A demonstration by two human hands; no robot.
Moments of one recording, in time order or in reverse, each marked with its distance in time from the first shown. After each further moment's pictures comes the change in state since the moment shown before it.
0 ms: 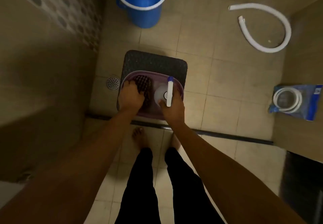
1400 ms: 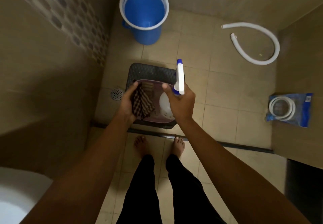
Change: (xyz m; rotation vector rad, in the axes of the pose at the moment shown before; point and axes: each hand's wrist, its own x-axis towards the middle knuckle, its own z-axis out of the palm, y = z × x) left_hand -0.061 0.008 -0.057 -1.638 -0.423 -0.199; right_hand -0.044 -0.065 -0.056 0.282 0.278 -0.452
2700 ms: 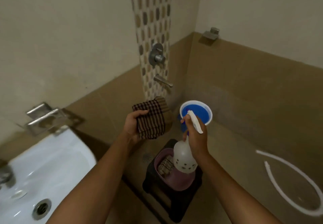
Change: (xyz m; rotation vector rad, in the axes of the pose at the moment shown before) left_hand -0.259 0.135 0.095 -0.217 0.169 0.564; right_hand -0.034 -0.240 -0.083 0.376 -0.565 -0.211
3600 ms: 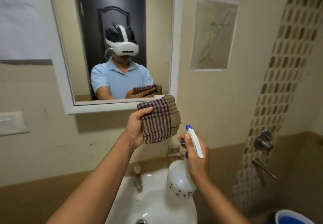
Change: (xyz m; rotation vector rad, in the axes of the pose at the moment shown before) left_hand -0.343 0.246 -0.169 -0.060 0.153 0.735; right_hand -0.220 -0.157 0.285 0.081 -0.567 -0.614
